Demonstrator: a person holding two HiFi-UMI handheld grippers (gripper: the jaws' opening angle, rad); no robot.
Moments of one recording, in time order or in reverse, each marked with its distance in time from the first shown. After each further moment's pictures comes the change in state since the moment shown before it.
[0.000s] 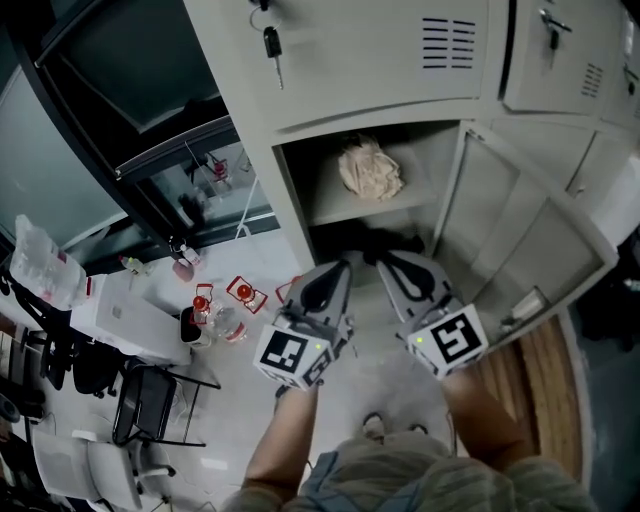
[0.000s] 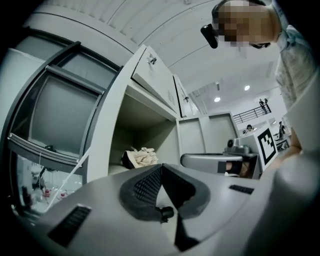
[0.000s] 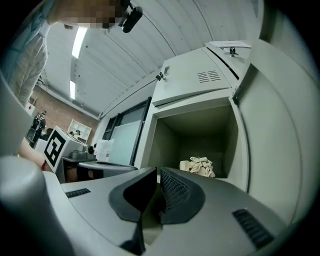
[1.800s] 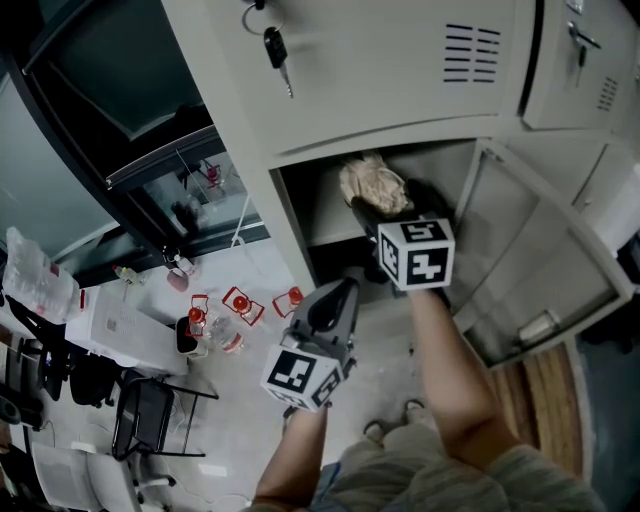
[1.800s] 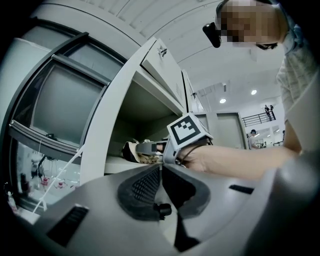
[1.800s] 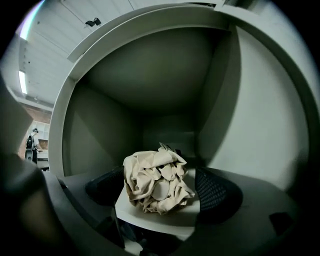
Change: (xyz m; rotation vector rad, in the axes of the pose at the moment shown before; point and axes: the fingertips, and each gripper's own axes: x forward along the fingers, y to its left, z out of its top) left arm 0.016 0.007 -0.015 -0.088 0.043 0.003; right arm 0.120 -0.139 -0.032 0.196 0.248 -0.388
